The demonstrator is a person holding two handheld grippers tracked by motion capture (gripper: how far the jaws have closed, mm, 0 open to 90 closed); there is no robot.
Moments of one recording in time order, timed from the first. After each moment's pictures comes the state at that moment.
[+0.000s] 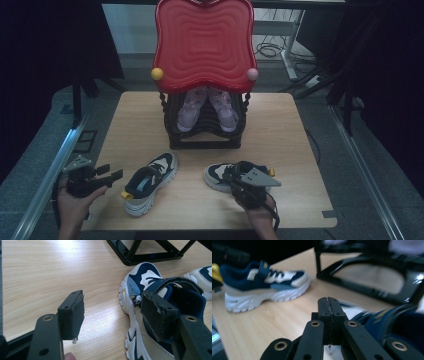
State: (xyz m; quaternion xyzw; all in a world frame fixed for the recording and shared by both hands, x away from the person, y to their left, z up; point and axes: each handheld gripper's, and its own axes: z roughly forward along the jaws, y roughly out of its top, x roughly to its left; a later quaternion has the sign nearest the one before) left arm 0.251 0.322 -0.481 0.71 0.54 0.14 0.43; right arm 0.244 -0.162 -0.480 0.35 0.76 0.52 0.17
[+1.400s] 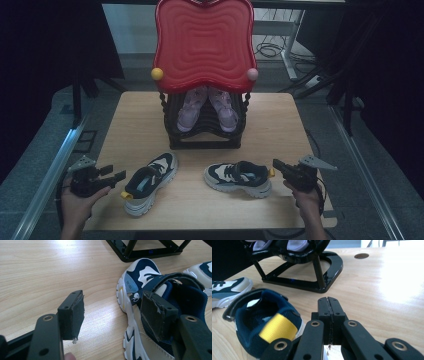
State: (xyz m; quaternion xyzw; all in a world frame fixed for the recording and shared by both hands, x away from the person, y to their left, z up) left arm 0.254 0.315 -0.485 0.72 0.53 0.13 0.42; right arm 0.295 -0.310 -0.492 0.45 0.71 0.52 0.17
